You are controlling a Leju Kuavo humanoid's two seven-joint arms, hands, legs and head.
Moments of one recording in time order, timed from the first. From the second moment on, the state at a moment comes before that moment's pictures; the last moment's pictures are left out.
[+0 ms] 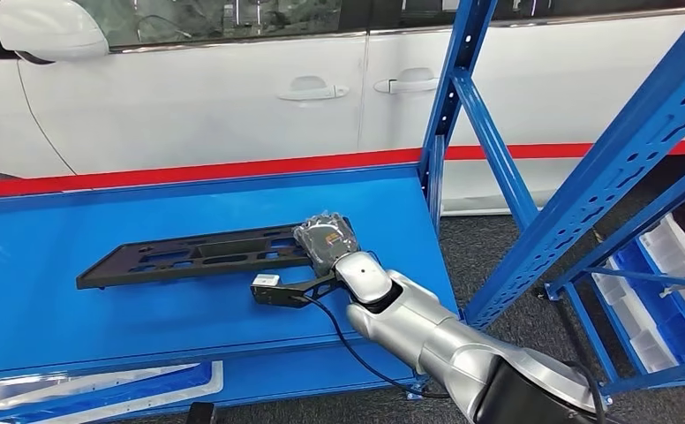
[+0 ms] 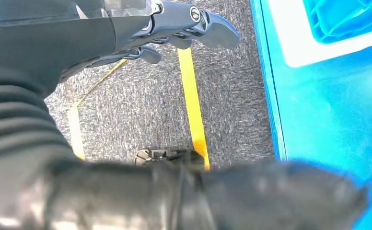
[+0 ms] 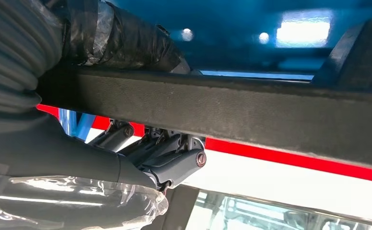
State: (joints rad) left arm -0.11 -0.06 -0.91 -0.23 1.04 0.45 -0.43; right arm -0.84 0.23 1.07 -0.64 0.77 -0.39 0.31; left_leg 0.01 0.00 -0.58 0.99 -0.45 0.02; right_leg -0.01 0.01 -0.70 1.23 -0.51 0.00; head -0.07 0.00
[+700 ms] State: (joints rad) left arm -0.10 -0.05 -0.91 -0.23 1.08 0.54 -0.33; right arm -0.84 0.17 1.03 -0.88 0.78 -0.49 0.36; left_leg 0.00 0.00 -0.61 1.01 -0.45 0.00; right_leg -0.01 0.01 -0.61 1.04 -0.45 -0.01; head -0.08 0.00
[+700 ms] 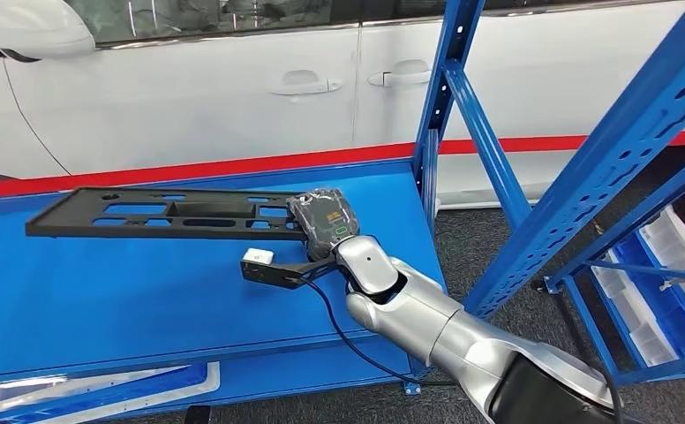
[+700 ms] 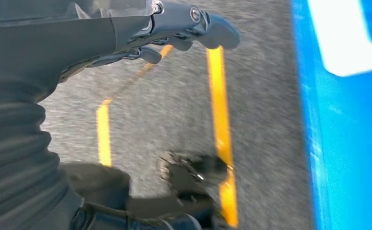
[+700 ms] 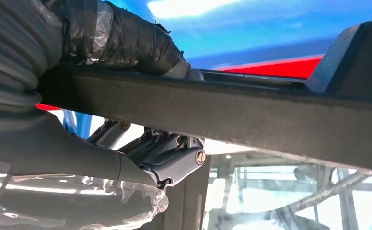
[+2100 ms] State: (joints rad) left arm -0.11 -0.02 -0.91 -0.23 1.08 0.62 -0.20; right arm -0.83 0.07 0.97 -1.37 0.75 -0.57 0.31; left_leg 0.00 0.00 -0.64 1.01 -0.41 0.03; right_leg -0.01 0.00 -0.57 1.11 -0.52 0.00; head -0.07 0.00
